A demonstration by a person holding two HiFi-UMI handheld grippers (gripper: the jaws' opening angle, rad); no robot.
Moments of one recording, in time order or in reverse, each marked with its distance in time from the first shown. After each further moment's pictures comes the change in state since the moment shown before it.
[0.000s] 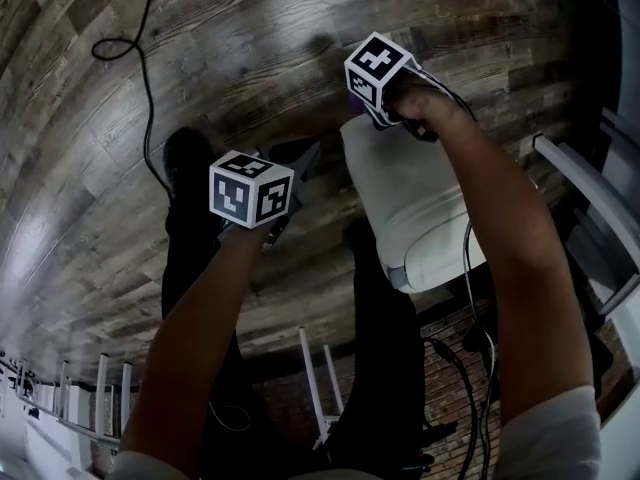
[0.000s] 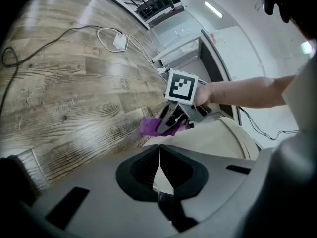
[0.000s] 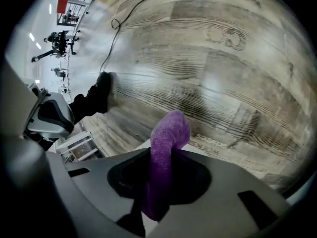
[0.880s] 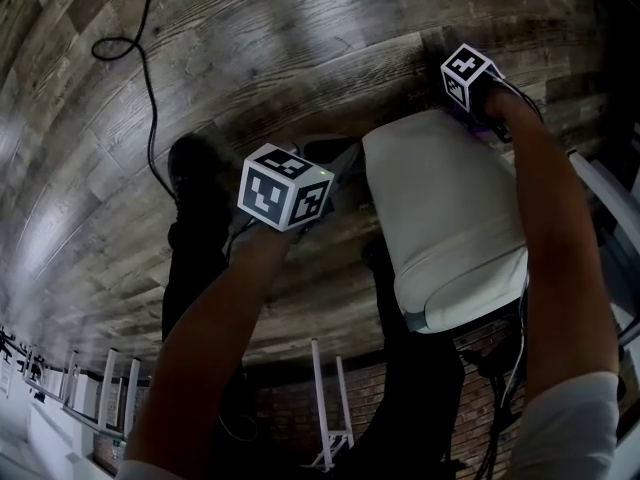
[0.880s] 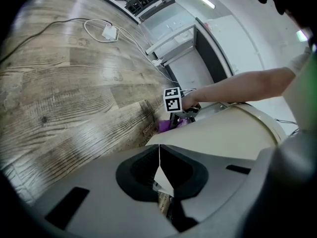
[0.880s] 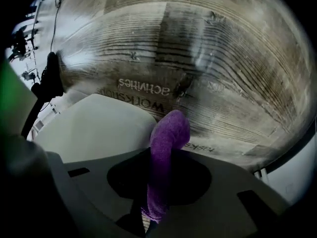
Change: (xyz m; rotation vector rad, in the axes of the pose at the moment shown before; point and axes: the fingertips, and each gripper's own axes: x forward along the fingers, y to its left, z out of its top) left arm 0.062 0.016 -0.007 0.093 0.051 -0.012; right arm 0.063 -0.170 -0.123 0.169 0.320 -0.143
